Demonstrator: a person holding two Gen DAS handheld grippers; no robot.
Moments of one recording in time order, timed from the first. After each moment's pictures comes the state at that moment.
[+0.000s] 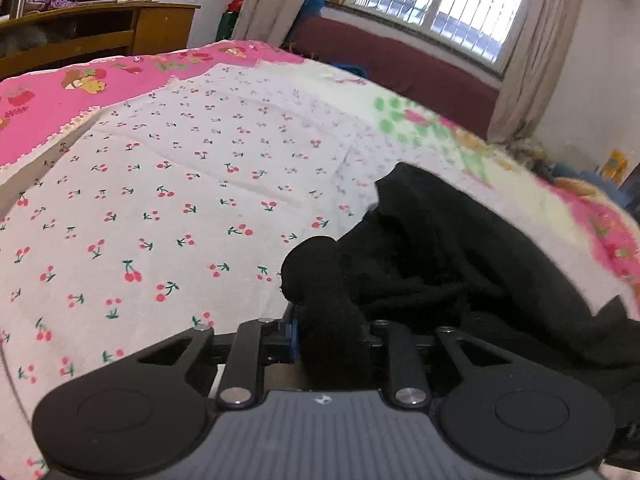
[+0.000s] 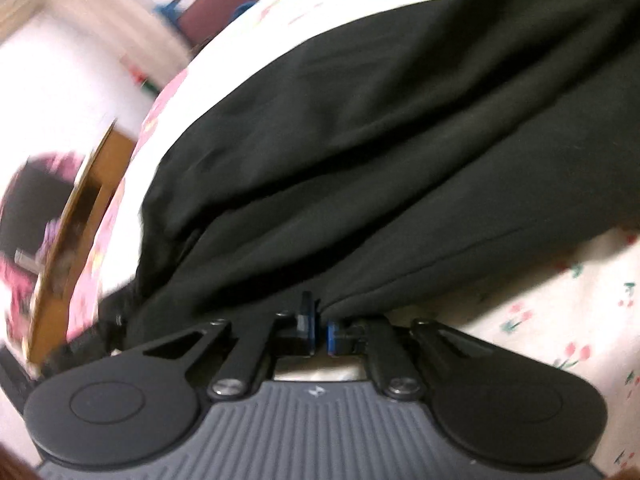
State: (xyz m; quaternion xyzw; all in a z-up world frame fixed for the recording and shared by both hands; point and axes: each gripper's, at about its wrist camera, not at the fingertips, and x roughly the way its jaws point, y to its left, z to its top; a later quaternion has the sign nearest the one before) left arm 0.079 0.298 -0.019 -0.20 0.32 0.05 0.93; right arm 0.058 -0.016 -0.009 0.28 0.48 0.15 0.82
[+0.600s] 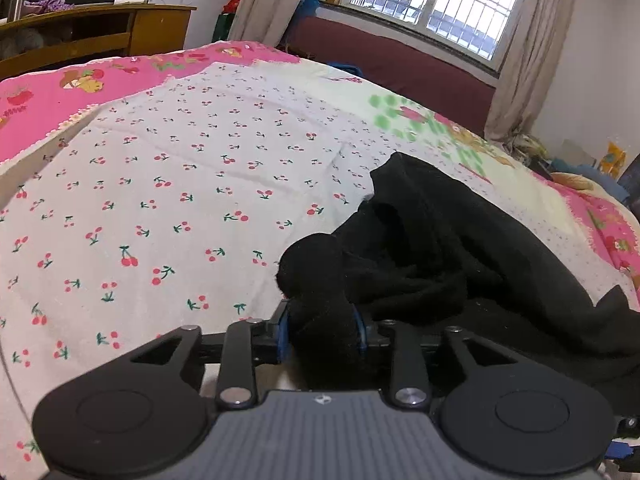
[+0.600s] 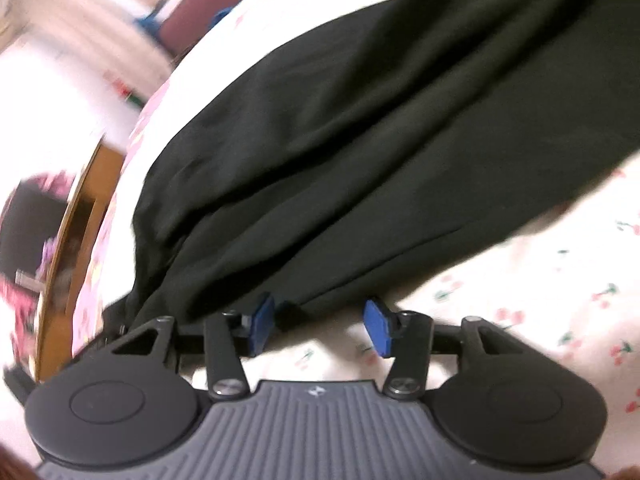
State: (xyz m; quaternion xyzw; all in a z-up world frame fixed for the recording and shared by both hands) left arm 0.082 0.291 -0.031 -0.18 0.32 0.05 0.93; right arm 0.050 -0.069 -0.021 0.36 0.47 0.08 0.80
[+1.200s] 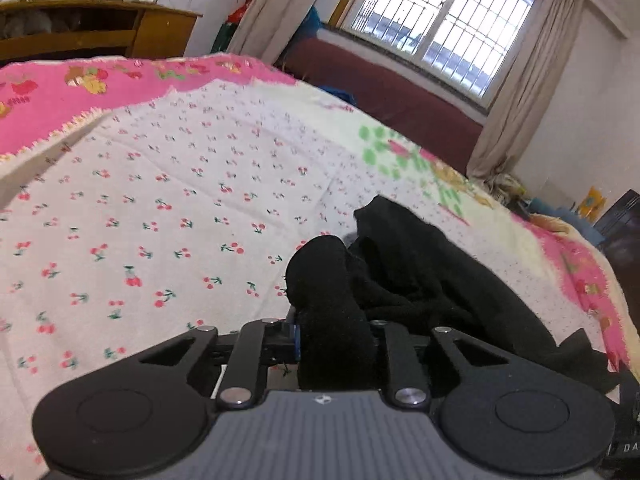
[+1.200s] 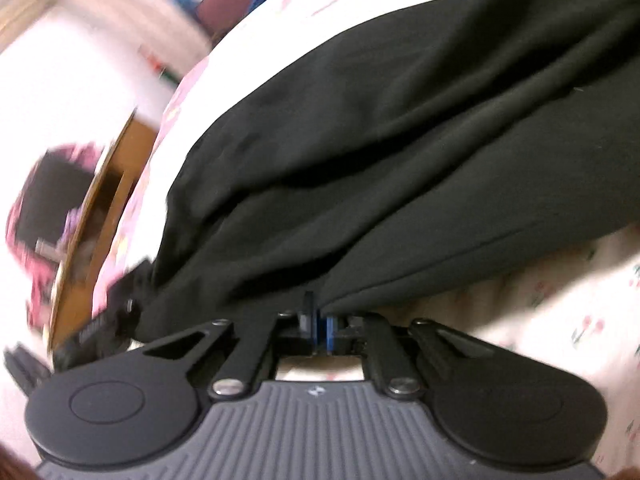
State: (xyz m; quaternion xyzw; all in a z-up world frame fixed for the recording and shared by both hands) left arm 0.053 0.308 -0.005 -0.24 0.27 0.03 0.93; right arm 0.060 -0.011 -0.003 0.29 0.49 0.17 0.81
